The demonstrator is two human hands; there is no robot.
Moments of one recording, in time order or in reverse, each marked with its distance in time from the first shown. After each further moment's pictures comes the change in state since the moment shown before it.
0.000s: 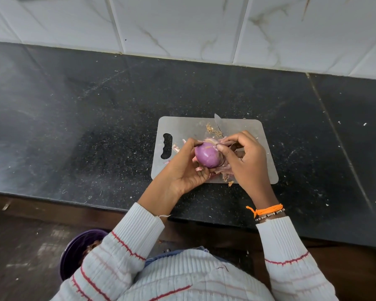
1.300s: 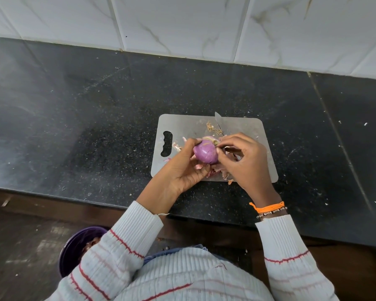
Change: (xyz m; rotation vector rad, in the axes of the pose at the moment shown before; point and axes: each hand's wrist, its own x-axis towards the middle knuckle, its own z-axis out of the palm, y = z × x) left_hand -0.001 -0.002 0.001 -0.009 0.049 0.057; right_hand 0.000 0.000 -0.004 -0.108 -0.058 -0.191
